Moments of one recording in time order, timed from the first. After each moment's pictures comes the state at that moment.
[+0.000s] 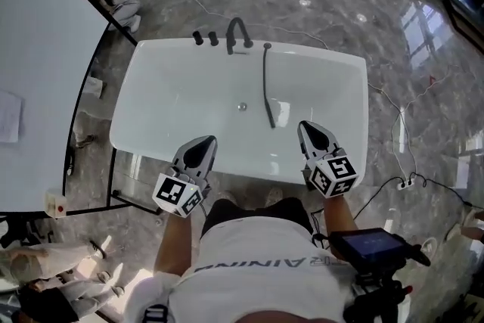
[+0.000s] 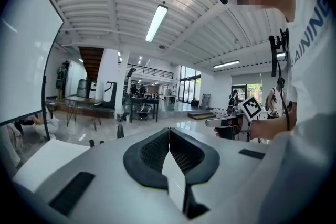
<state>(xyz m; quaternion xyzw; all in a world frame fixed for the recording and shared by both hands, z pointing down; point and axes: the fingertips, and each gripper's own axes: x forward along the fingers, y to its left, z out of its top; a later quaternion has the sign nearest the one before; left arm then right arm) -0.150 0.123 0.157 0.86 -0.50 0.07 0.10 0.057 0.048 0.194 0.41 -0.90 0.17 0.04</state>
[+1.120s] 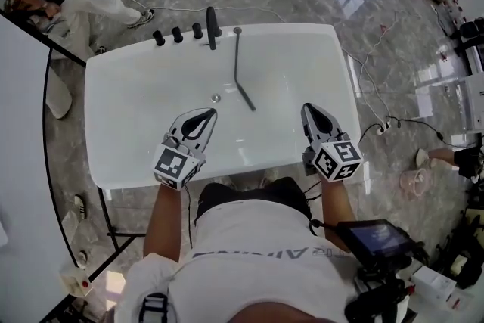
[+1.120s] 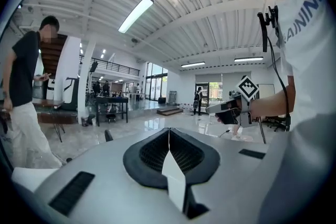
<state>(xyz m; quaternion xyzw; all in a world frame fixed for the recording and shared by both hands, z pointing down) -0.265 -0.002 0.206 0.95 -0.31 0.09 0.06 -0.042 0.012 0.205 0.57 -0.80 0.18 0.06</state>
